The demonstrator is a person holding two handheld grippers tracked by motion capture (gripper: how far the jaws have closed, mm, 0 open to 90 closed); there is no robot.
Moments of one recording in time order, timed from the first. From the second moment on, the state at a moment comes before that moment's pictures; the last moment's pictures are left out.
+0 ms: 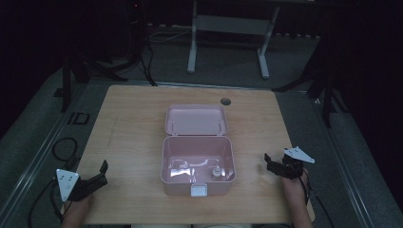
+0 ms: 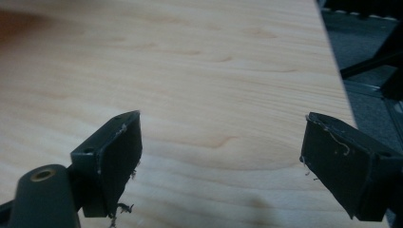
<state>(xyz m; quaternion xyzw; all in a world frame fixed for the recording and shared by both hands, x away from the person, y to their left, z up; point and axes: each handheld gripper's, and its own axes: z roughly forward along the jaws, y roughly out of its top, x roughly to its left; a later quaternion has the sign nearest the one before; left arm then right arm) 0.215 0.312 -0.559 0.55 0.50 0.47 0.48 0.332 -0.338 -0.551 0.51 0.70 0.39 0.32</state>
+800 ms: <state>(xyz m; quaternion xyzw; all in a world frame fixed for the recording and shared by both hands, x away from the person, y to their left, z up) 0.215 0.312 -0.559 0.55 0.50 0.47 0.48 0.321 -0.329 -0.552 0.54 0.61 0.38 0.43</state>
